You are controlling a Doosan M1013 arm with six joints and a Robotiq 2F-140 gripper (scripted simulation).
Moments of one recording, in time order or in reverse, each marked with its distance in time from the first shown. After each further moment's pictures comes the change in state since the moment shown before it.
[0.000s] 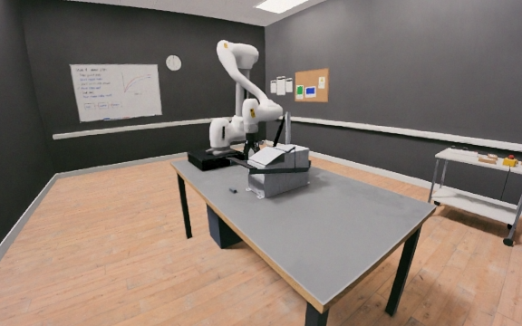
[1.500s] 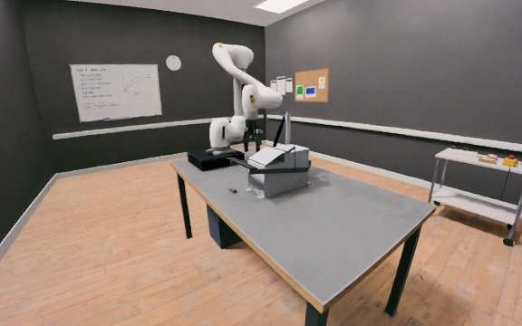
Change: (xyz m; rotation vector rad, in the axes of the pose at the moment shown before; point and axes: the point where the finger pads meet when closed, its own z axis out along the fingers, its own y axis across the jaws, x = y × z) arm 0.000 0.000 -0.083 -0.001 0.000 0.000
